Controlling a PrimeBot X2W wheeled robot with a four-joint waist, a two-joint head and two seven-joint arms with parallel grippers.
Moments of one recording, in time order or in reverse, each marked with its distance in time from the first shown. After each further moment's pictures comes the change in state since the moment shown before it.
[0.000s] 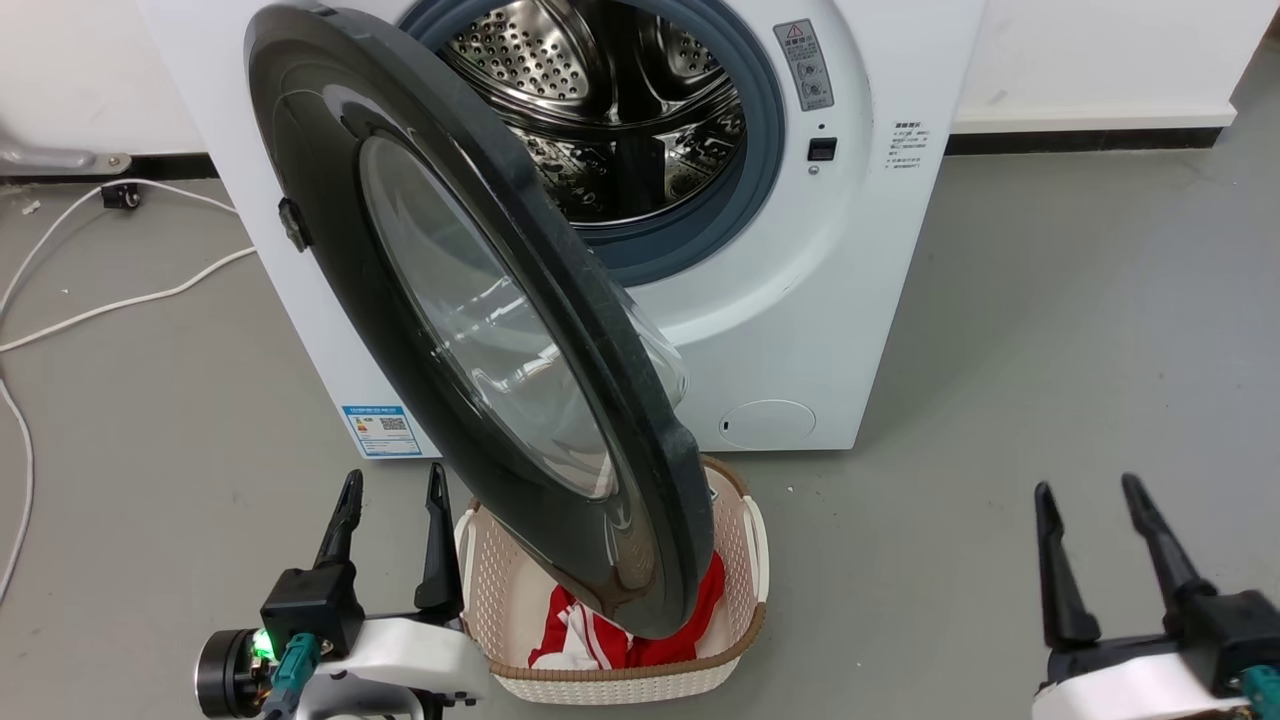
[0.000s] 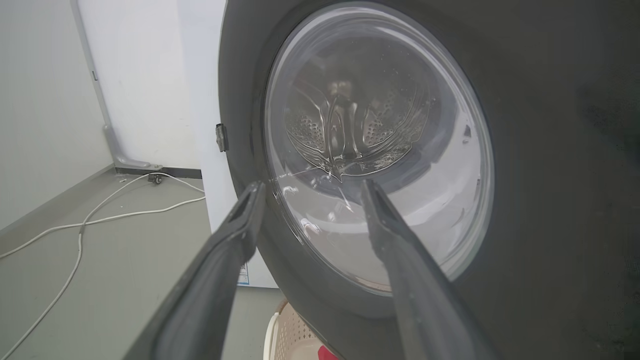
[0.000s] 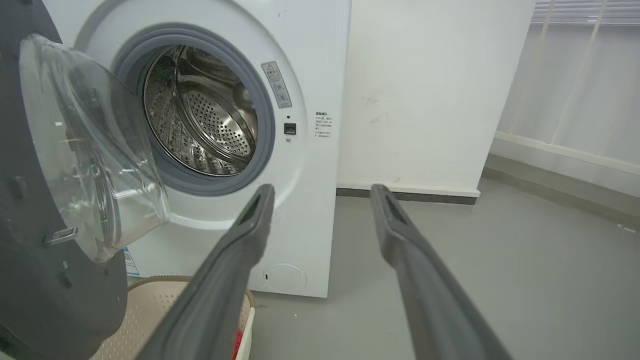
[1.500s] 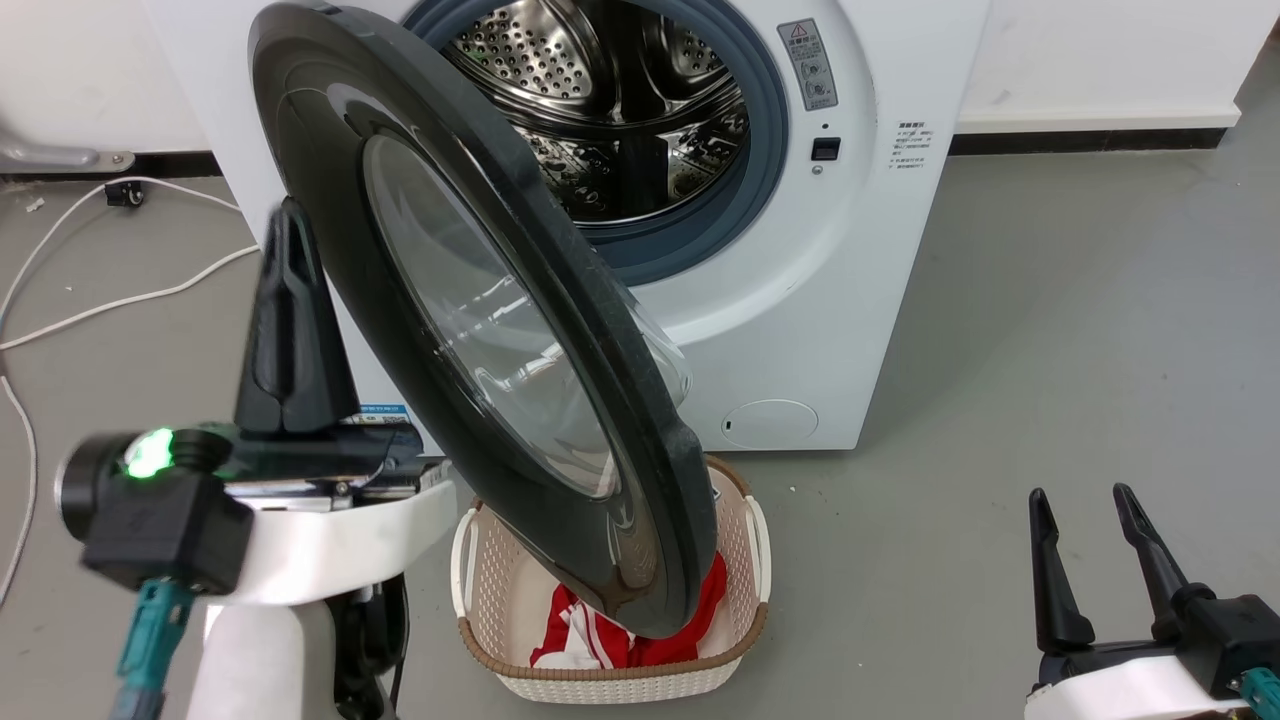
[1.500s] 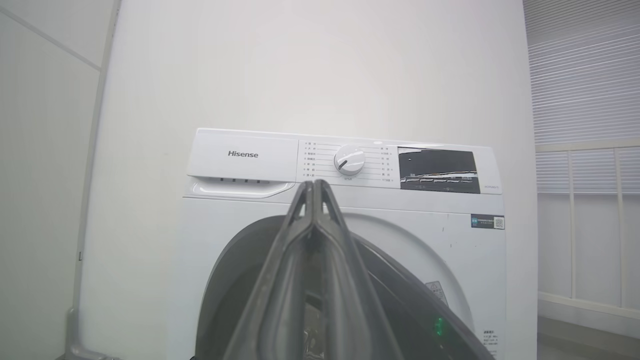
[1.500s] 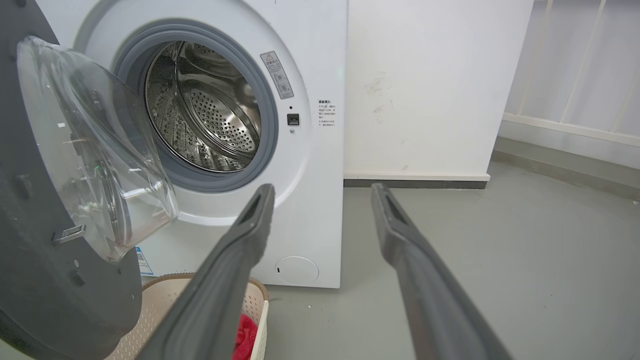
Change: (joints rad) left arm -0.170 0.000 0.015 -0.410 0.035 -0.018 0.000; right arm 0.000 0.023 -0.001 0.042 0.031 0.000 -0.012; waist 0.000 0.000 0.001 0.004
